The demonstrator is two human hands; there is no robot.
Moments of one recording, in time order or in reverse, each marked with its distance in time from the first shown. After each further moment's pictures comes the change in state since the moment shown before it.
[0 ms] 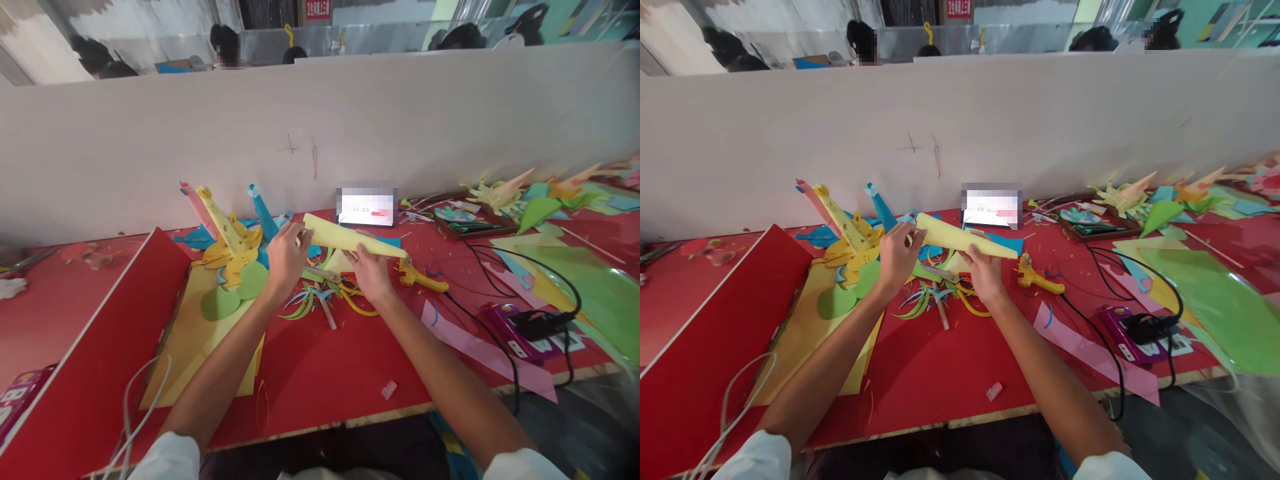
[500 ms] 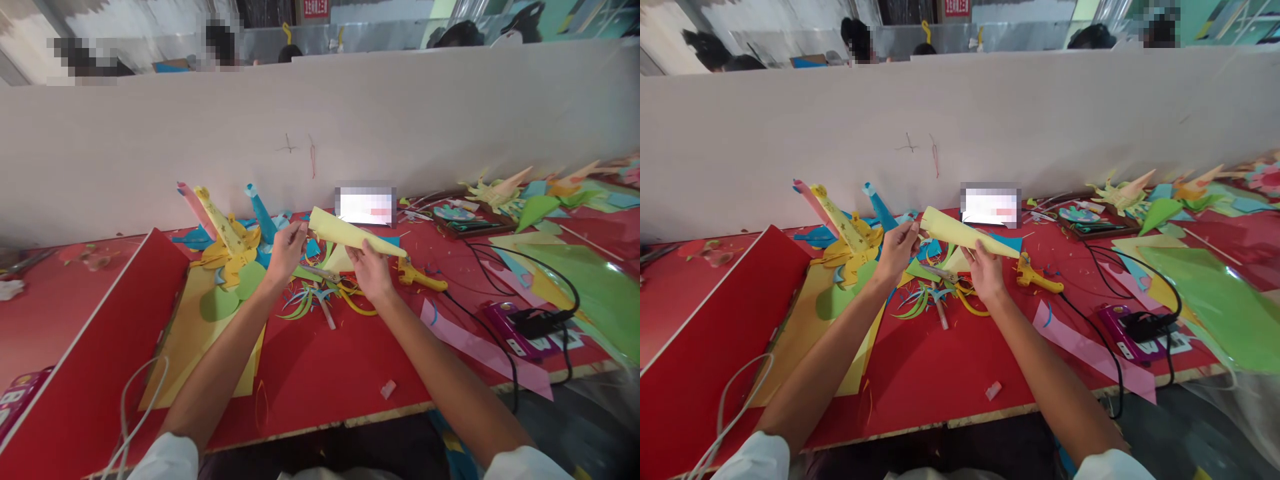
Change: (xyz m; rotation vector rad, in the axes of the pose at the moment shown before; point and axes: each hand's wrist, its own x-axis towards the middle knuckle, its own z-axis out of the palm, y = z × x) left_hand 0.008 -0.005 0.006 -0.654 -0.220 -0.323; right_hand 0.008 0.005 -0.010 0.050 0.100 0.023
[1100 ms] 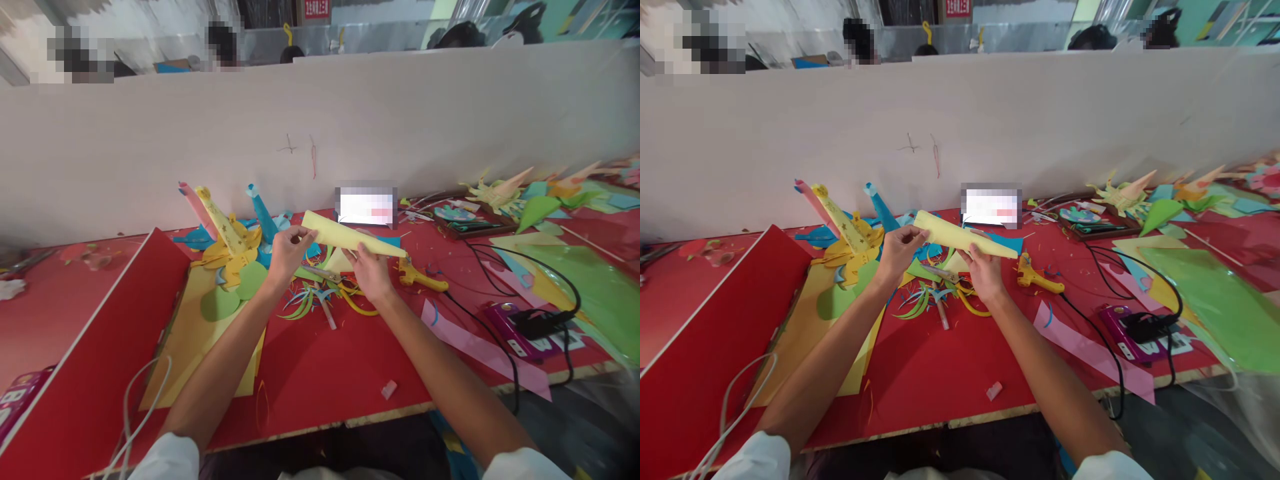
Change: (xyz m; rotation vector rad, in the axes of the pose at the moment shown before) left_hand -0.001 -0.007 0.000 0.094 0.100 -0.003; right_hand -0.003 0.003 -0.001 -0.063 -0.103 -0.021
